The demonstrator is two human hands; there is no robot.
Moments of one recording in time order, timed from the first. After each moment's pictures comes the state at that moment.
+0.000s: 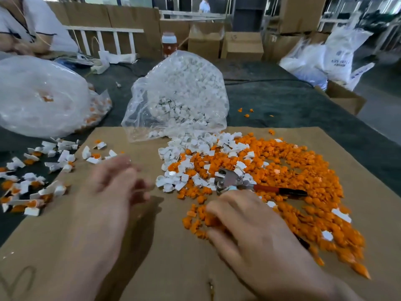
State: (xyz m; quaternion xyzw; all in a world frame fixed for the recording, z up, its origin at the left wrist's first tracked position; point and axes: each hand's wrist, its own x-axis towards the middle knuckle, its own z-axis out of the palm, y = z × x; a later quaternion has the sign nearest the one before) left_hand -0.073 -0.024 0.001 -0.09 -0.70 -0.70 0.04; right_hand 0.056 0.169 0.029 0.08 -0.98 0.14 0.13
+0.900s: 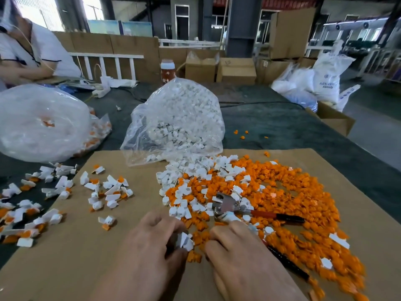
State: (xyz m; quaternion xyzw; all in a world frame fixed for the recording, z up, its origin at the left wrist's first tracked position) left_hand -0.050 0.000 0.004 -0.31 -0.91 -0.26 -0.02; right_hand 0.043 0.167 0.008 0.08 -0.99 0.06 0.12
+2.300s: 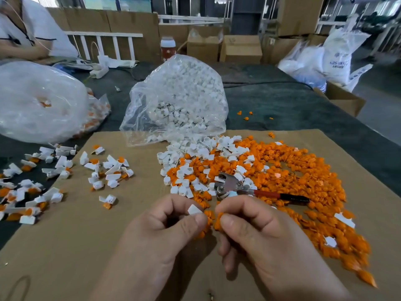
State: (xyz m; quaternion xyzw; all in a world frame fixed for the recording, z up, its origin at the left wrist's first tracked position) left_hand -0.015 0.013 0.027 -0.12 -0.68 -0.70 -0.19; right_hand 0.059 0.173 0.019 -0.05 -0.73 0.68 0.05
